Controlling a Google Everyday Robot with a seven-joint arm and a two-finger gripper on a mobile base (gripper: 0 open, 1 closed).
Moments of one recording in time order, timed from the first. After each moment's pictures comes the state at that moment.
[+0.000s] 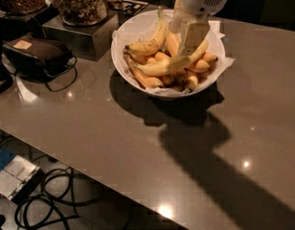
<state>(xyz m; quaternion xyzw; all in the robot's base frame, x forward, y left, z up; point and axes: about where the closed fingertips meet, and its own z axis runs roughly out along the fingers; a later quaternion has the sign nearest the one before) 0.569 -0.095 0.991 -0.74 0.65 -0.05 0.17</state>
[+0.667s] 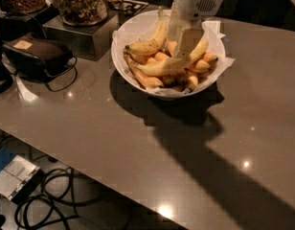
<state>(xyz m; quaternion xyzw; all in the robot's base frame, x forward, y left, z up) 0.571 -0.089 0.977 -0.75 0.64 -0.04 0.15</state>
